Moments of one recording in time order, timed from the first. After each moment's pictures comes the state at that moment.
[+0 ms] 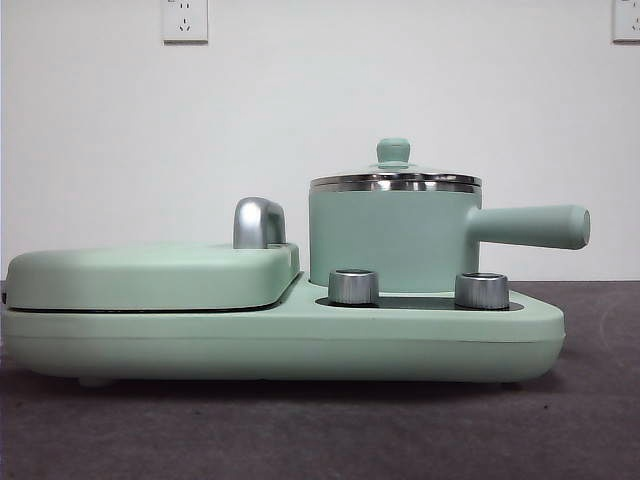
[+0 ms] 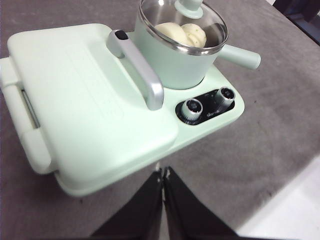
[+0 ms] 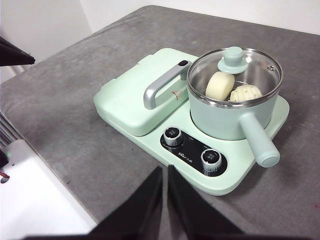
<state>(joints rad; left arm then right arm) -0.56 0.51 0.84 -0.84 0.16 -0.20 0.48 0.35 0.94 -0.98 -0.31 0.08</state>
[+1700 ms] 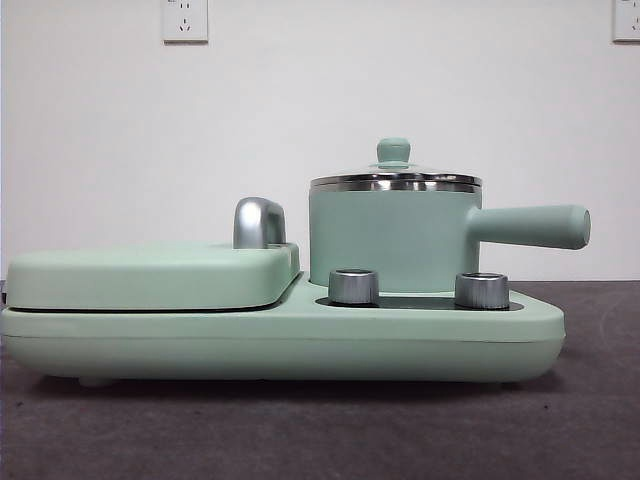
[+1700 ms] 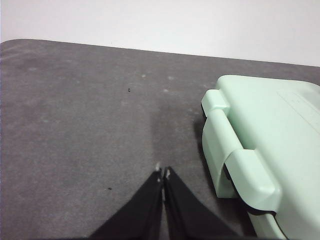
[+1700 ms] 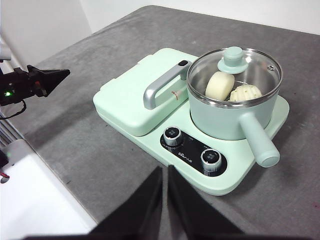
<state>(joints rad) 0.00 0.01 0.03 -0.18 0.08 -0.09 0.48 0.35 0.94 -0.98 -0.31 0.08</state>
